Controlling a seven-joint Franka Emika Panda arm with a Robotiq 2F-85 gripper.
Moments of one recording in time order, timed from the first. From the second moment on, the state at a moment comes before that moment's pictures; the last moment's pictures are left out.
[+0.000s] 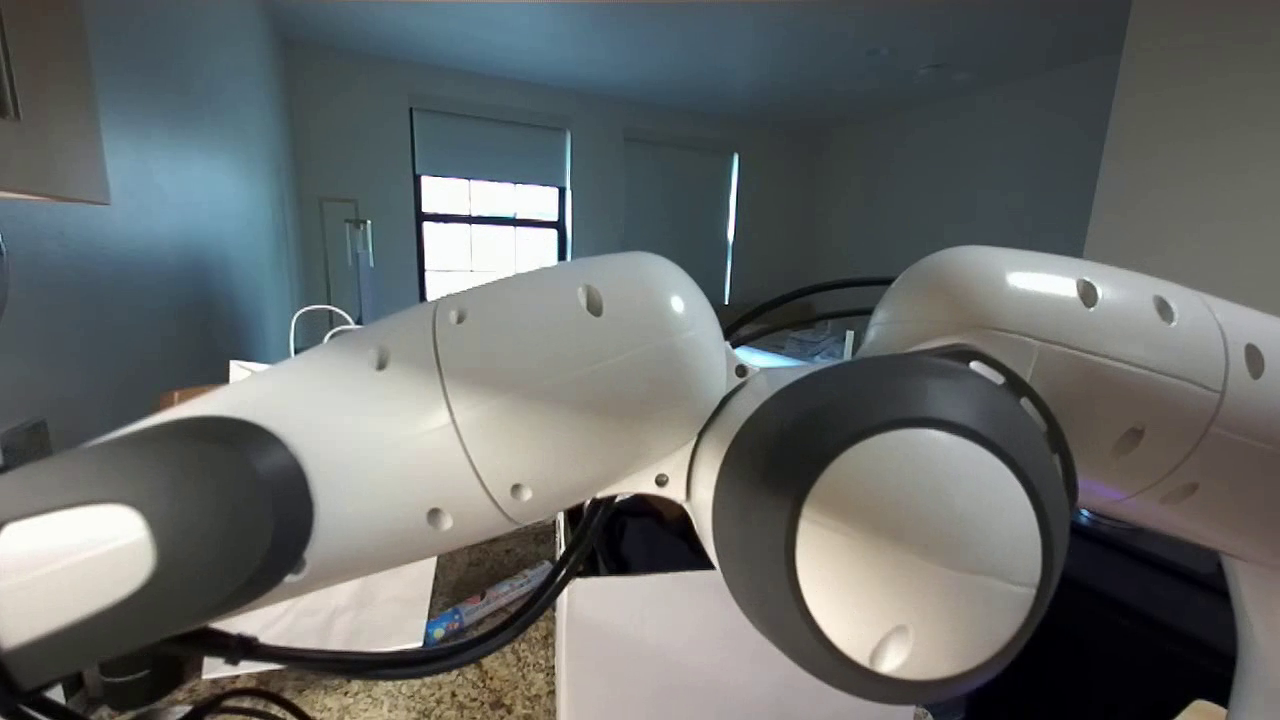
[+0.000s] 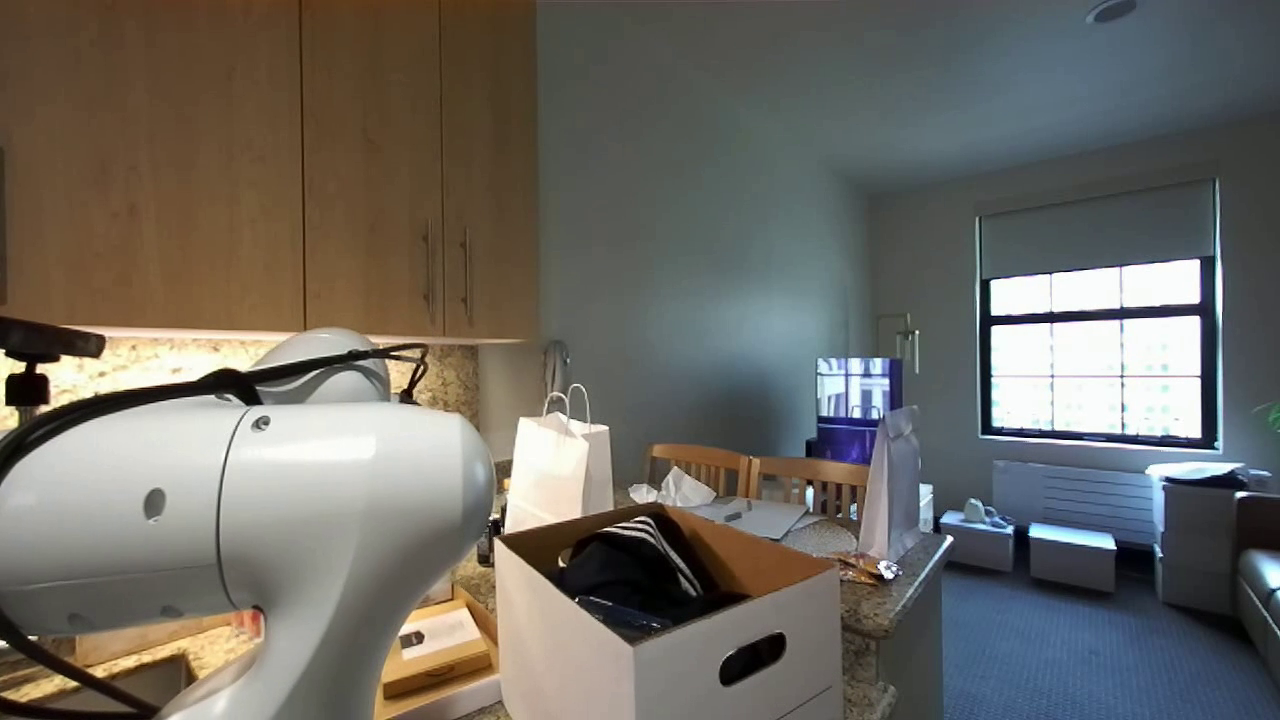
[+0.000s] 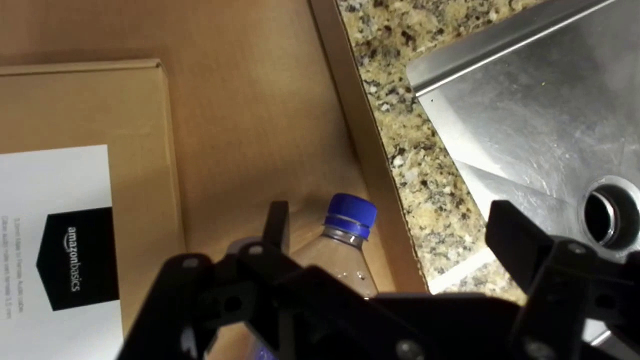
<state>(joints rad) 1.02 1.29 0.24 -0.65 -0.06 1.46 0.13</state>
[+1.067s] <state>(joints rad) 1.03 1.47 0.19 -0.55 -0.06 1.78 0.34</state>
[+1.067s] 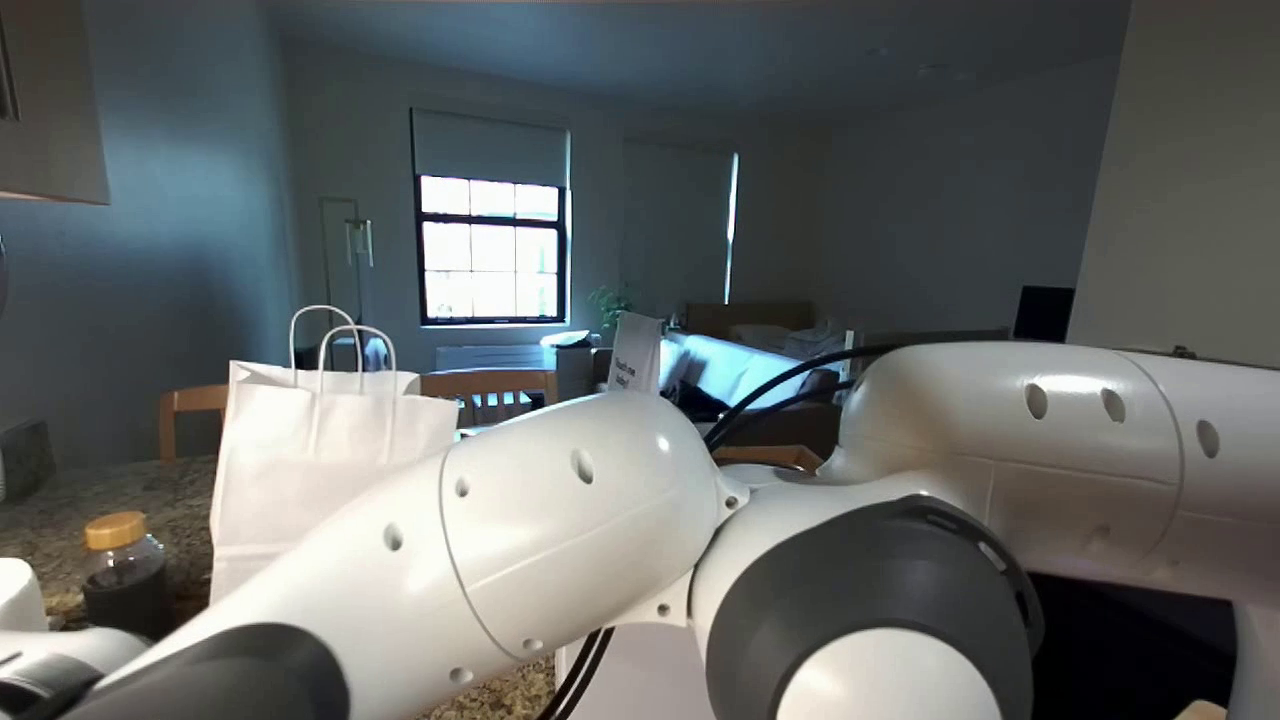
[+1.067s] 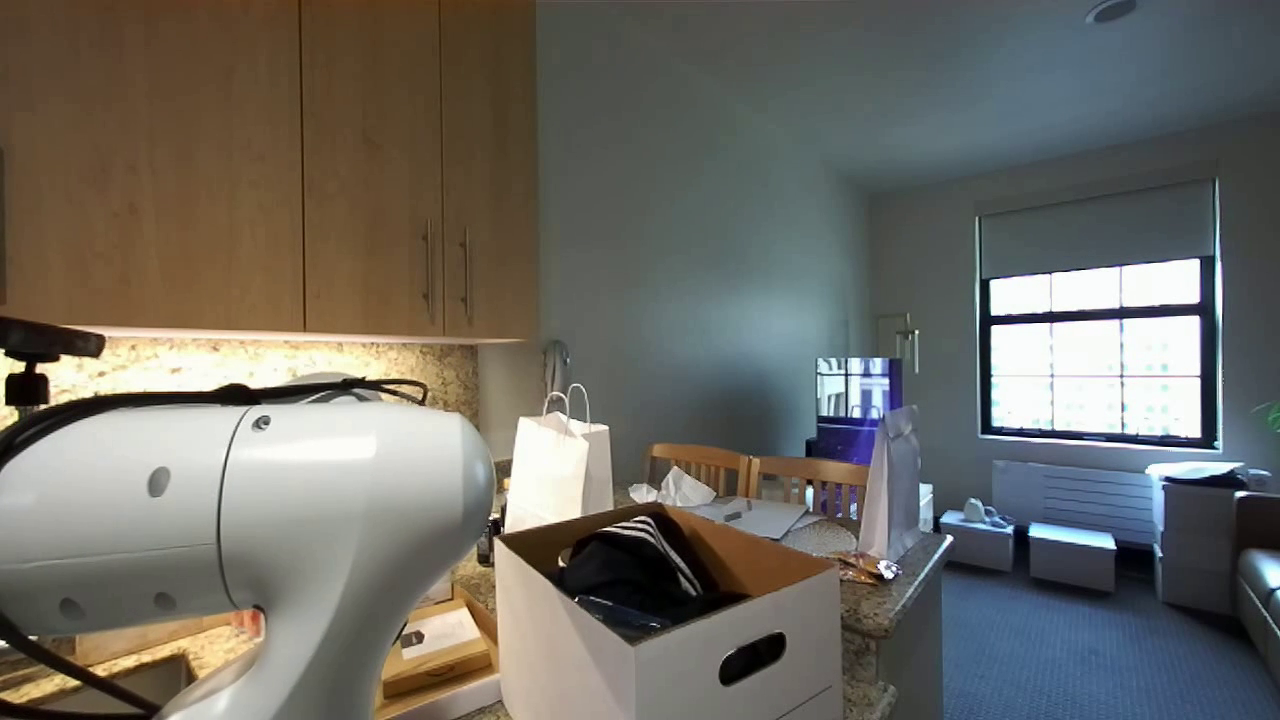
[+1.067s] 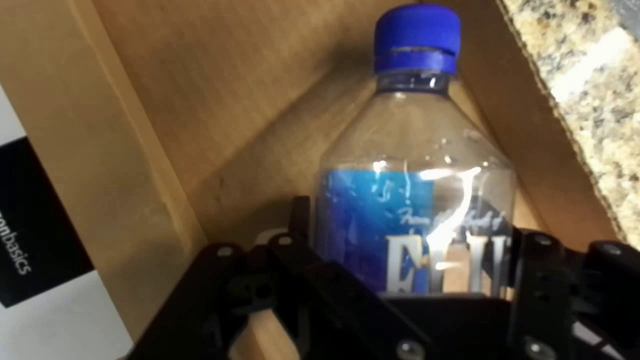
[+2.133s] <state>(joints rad) 1.12 1.29 -0.07 -0.33 -0.07 1.46 0.86</state>
